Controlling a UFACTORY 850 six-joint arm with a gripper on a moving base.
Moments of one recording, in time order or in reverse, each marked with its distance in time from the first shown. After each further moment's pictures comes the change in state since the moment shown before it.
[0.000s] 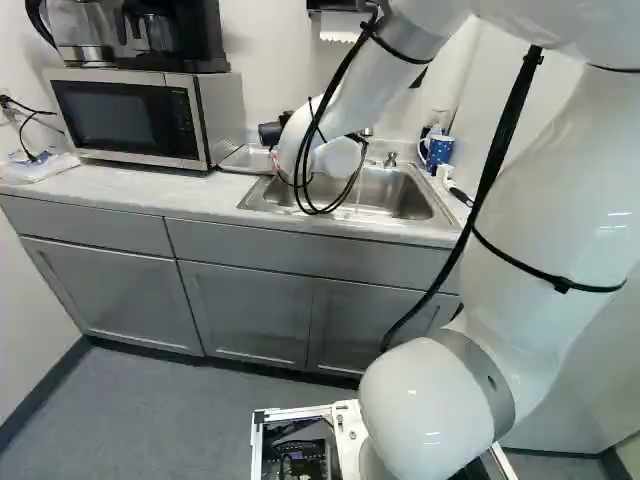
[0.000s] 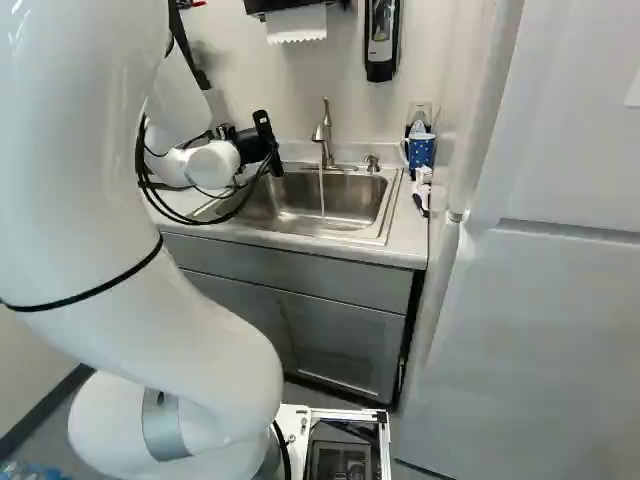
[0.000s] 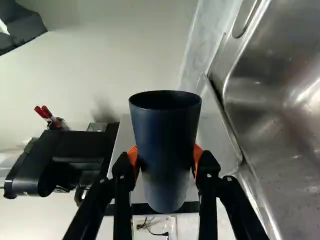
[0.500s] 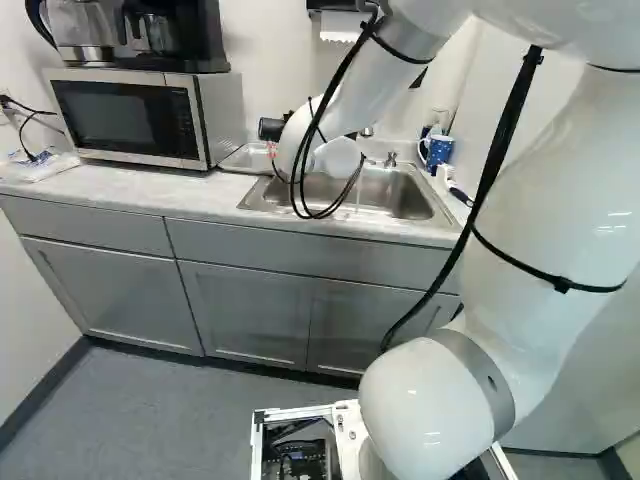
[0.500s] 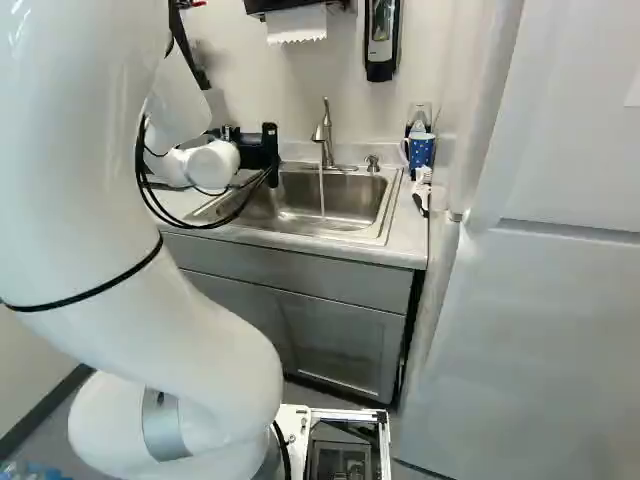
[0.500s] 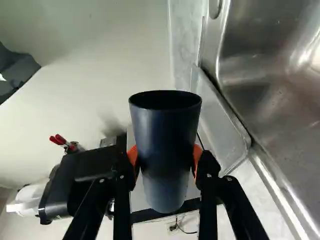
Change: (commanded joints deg) arm 0.0 0.0 0.0 0.0 0.0 15.1
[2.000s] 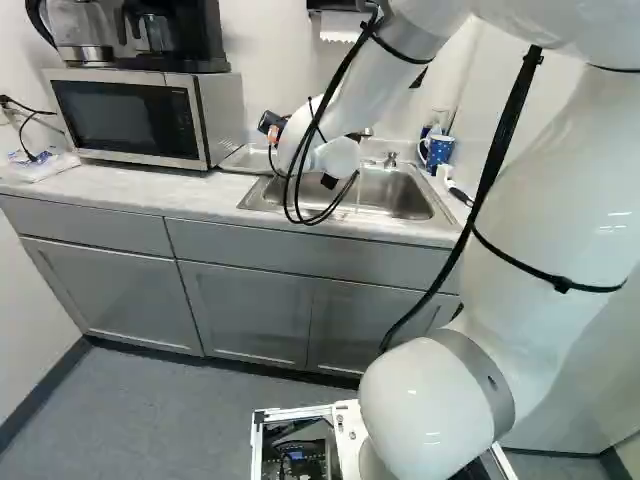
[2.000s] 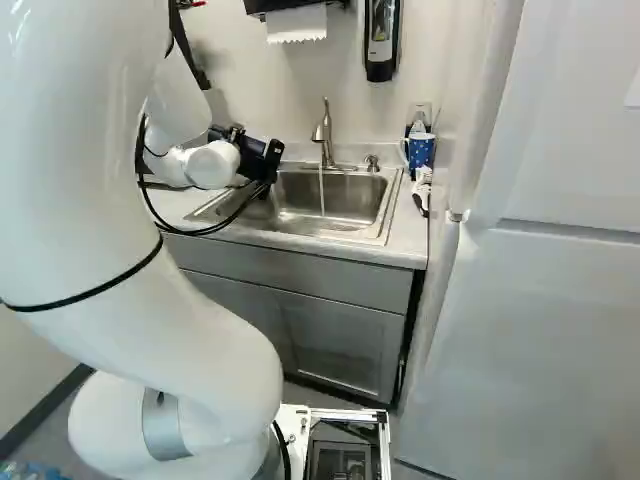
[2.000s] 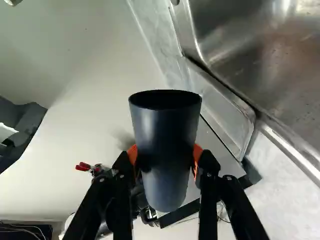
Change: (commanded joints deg) arm 0.0 0.0 0.0 0.0 0.0 22.9
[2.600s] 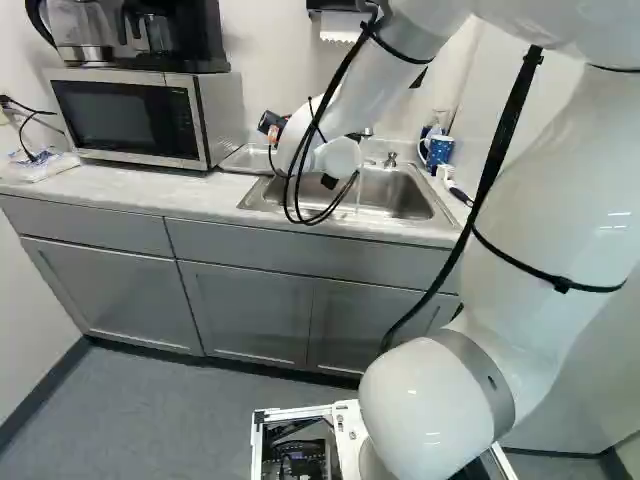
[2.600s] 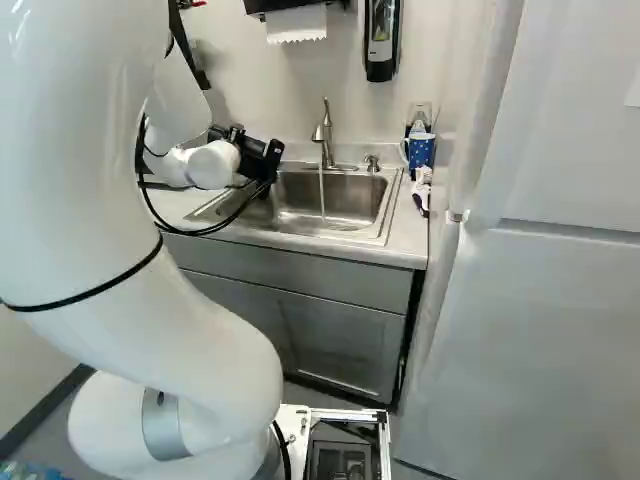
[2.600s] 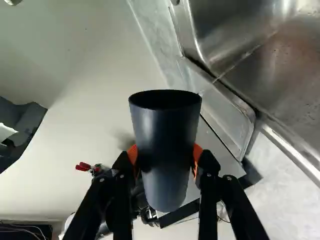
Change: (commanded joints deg) arm 0.0 0.0 0.0 0.0 0.0 0.0
